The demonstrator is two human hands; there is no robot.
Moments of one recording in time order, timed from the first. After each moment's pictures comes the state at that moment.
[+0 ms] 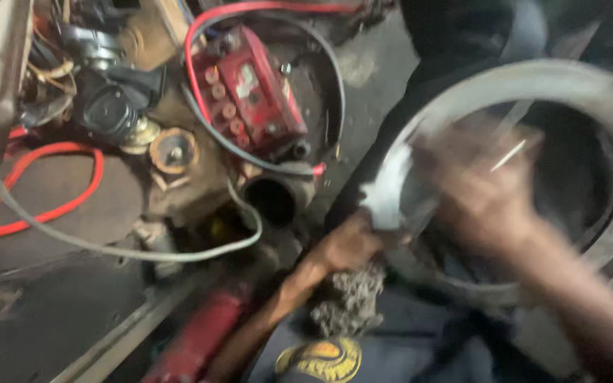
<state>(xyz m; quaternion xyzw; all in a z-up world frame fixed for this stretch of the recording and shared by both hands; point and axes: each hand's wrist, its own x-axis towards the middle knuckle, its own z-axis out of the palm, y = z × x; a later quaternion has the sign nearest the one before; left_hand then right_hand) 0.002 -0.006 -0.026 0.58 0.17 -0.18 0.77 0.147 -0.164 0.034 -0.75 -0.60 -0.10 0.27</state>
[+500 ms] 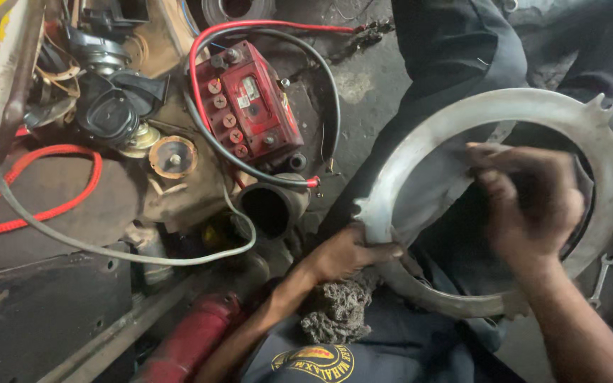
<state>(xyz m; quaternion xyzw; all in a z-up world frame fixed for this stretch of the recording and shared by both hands) 0.009 0.003 -0.003 0.51 0.11 -0.21 0.83 0.188 -0.176 0.085 -0.79 -0.33 0.05 0.52</state>
